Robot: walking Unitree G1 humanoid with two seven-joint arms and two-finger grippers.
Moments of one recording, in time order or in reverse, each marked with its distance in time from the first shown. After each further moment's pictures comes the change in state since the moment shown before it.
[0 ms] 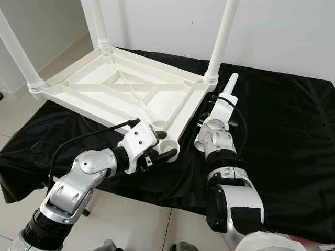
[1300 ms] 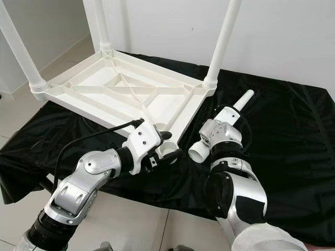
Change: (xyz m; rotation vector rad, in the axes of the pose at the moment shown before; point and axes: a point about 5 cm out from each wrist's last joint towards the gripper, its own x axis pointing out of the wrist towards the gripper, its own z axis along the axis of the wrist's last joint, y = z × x) left arm 0.005 -0.004 0.004 -0.020 -0.028 -0.009; right arm 0.001 -0.005 -0.017 0.237 0.439 -0.052
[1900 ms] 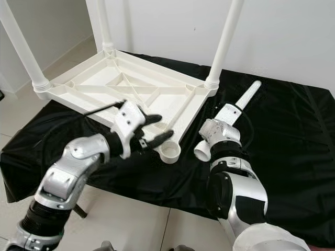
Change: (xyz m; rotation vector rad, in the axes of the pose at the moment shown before) left arm -0.015 0.043 0.009 -0.055 -0.052 0.089; right arm -0.003 -0.002 0.019 -0.067 -0.219 -0.073
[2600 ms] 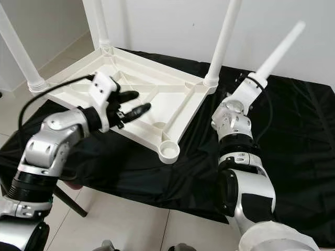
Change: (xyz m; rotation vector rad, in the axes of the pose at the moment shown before) left arm -0.014 0.065 0.012 -0.022 -0.027 0.111; right arm -0.019 -0.004 0.068 0.158 -0.459 0.169
